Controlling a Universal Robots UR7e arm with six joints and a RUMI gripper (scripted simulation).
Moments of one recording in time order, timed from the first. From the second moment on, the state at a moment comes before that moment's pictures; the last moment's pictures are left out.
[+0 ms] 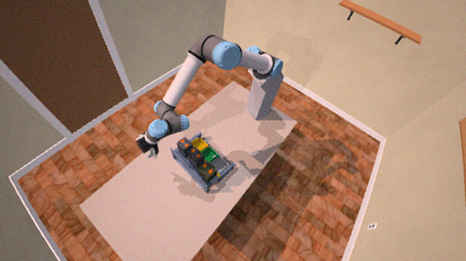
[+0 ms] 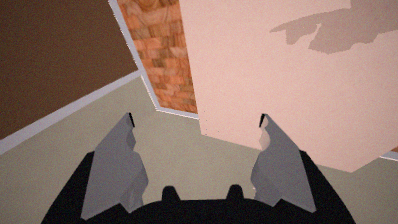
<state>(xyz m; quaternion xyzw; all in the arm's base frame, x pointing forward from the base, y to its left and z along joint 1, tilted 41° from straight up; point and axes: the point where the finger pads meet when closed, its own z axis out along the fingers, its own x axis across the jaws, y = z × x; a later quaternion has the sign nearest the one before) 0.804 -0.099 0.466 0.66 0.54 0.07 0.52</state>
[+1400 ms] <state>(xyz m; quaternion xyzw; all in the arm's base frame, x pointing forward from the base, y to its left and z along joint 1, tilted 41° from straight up) 0.800 -0.098 0.460 0.68 0.52 0.08 0.51</state>
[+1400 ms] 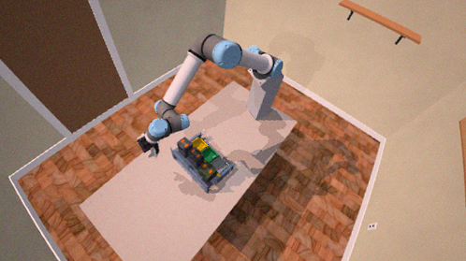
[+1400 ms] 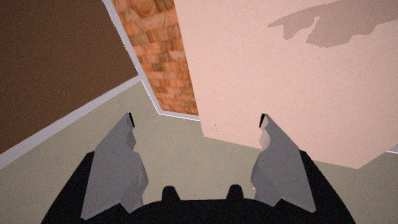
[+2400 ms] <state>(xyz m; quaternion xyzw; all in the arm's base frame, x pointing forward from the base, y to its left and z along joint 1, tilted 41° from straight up) 0.793 -0.098 0.450 0.71 0.50 0.10 0.49</state>
